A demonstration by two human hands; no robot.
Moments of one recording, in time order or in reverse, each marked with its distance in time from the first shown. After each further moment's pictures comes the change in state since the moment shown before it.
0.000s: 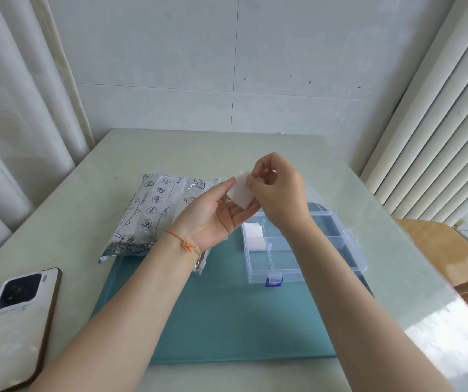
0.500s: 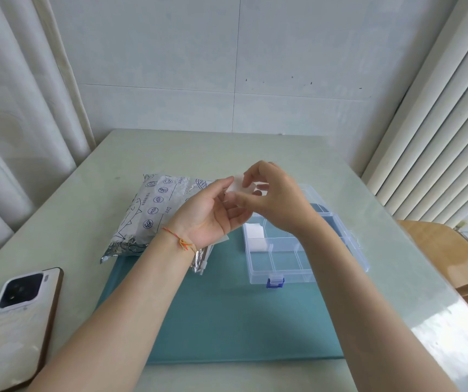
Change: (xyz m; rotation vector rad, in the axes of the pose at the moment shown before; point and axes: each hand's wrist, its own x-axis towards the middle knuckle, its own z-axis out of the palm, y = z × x) left_hand -0.001 0.008 -0.005 0.104 -0.001 -0.026; right_hand 0.001 0.004 -0.010 -0.148 -0.319 -0.041
